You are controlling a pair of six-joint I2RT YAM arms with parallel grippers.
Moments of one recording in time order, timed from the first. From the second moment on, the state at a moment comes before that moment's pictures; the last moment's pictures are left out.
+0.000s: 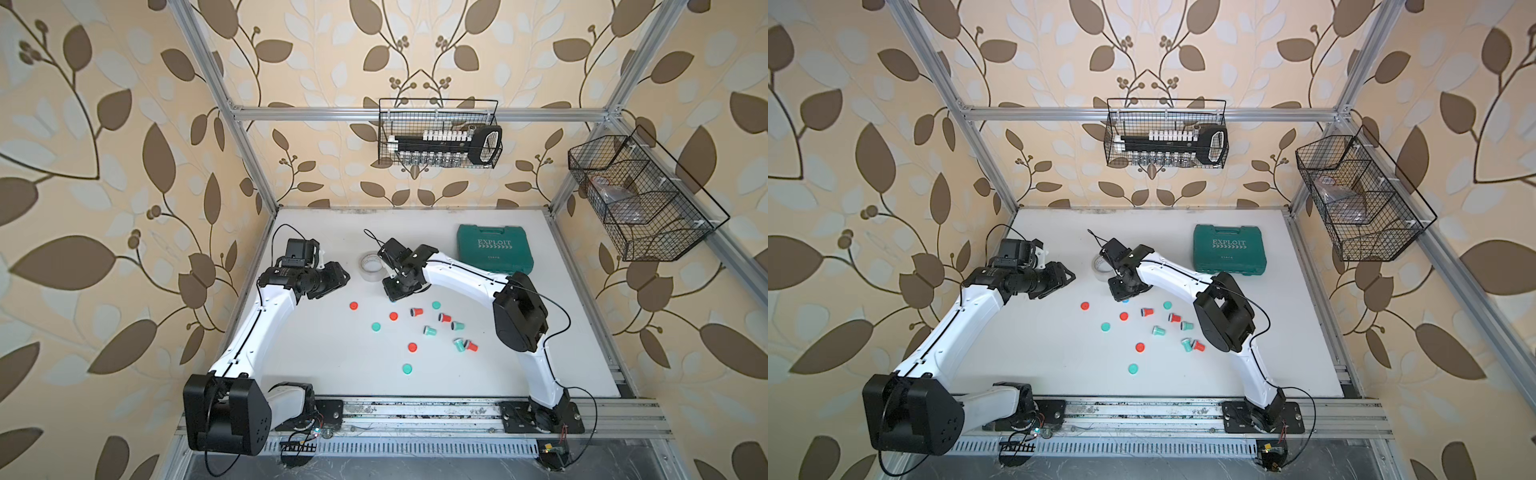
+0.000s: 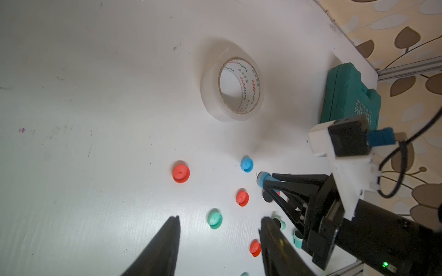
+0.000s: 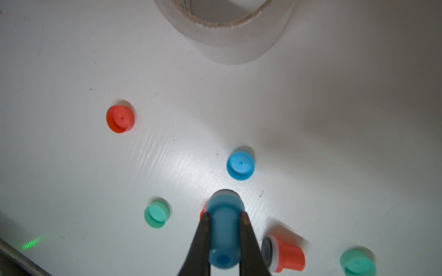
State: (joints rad) left arm -0.04 1.21 0.99 -0.73 0.36 -0.50; right arm 0.82 2.17 1.84 -0.91 0.00 0.41
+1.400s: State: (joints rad) left arm -0.04 1.24 0.97 -0.72 0.42 -0.53; right arm 0.84 2.30 1.99 -0.98 0.06 0.40
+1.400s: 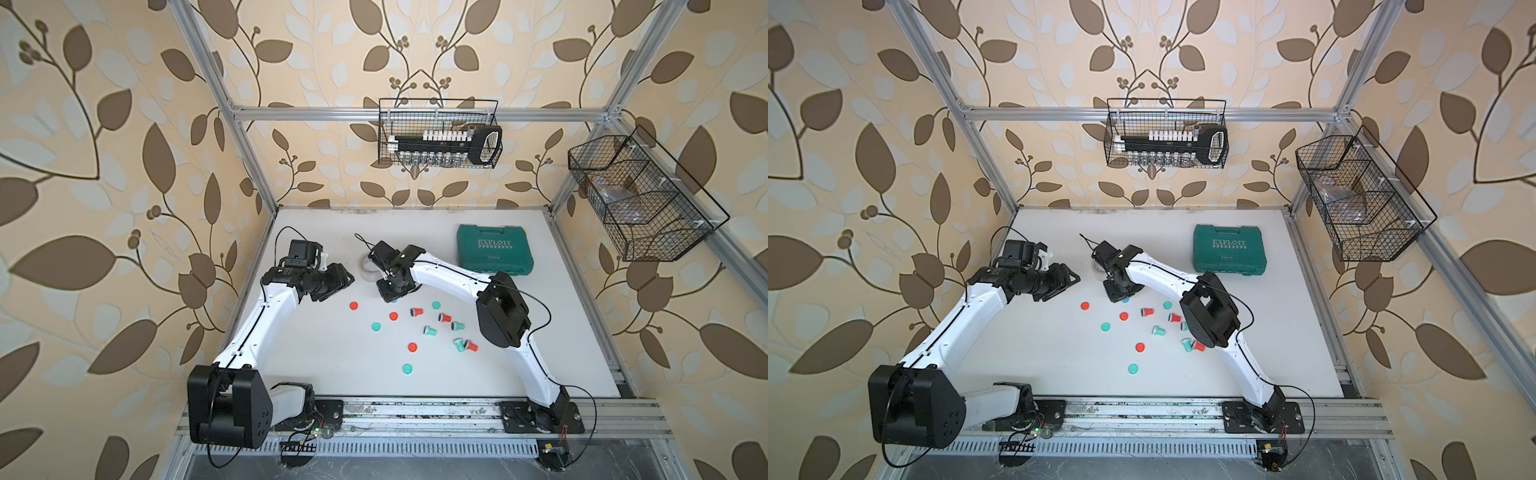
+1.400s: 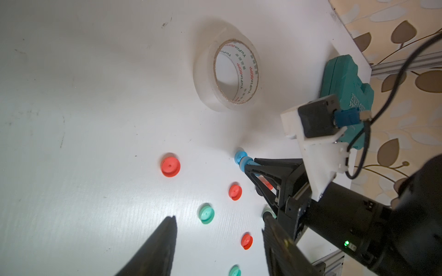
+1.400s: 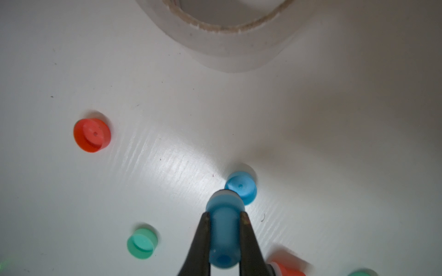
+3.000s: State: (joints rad) left arm -0.04 1.26 0.97 -0.72 0.43 -0.53; right arm 0.83 2.34 2.01 -0.99 0.09 0.38
